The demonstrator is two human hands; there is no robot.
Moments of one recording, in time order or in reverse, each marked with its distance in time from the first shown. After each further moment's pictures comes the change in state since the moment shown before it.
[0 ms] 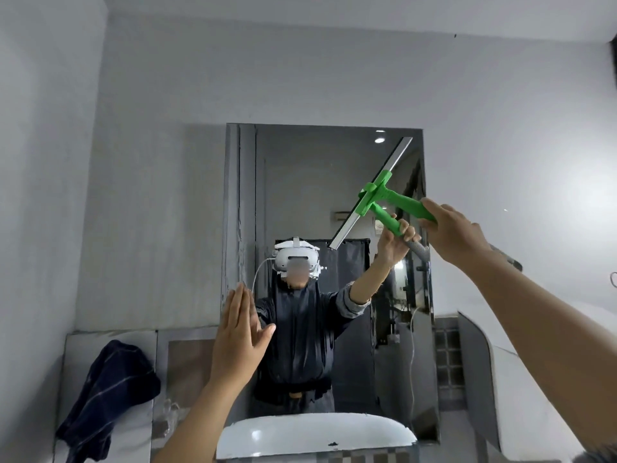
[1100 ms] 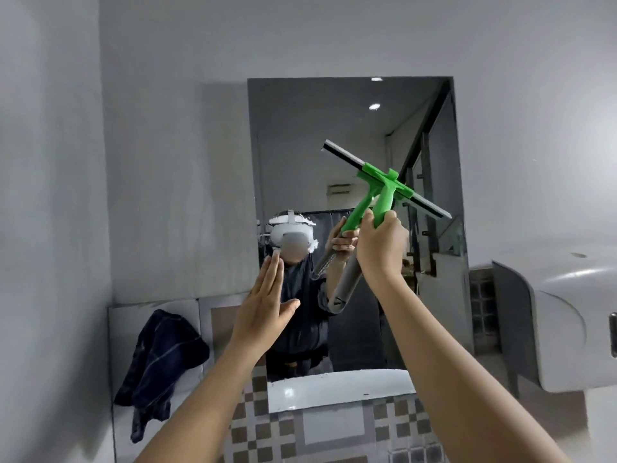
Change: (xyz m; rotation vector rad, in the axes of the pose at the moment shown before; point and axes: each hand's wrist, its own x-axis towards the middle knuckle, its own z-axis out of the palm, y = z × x) left_hand -0.006 -0.036 -0.023 0.022 -0.128 0.225; right_hand -0.070 -0.177 0.097 0.685 0.287 0.501
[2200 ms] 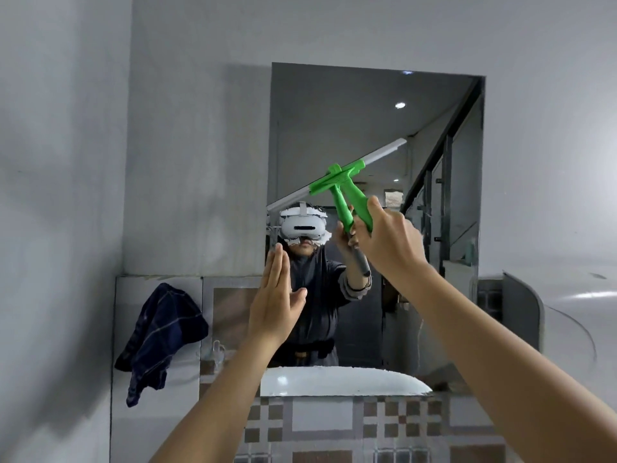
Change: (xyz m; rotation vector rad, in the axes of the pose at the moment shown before) left_hand -0.007 0.030 0.010 -0.138 0.104 -0.177; right_hand 0.010 0.003 -0.020 -0.555 -0.263 -0.662
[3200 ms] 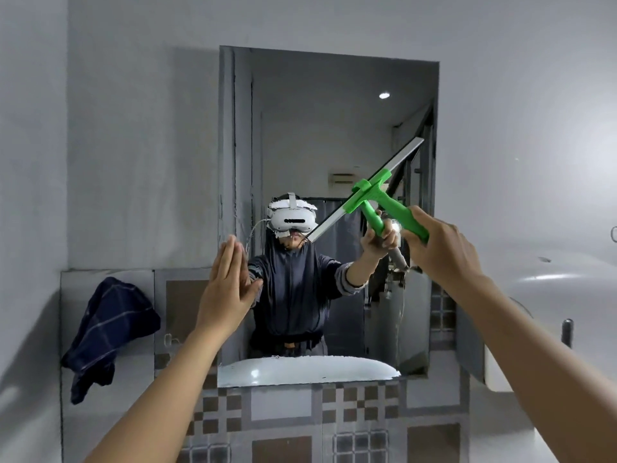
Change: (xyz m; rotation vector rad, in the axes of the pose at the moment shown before) left_hand -0.001 -0.003 0.005 0.072 -0.013 -0.038; right_hand -0.039 0.141 -0.043 -0.025 -0.082 0.129
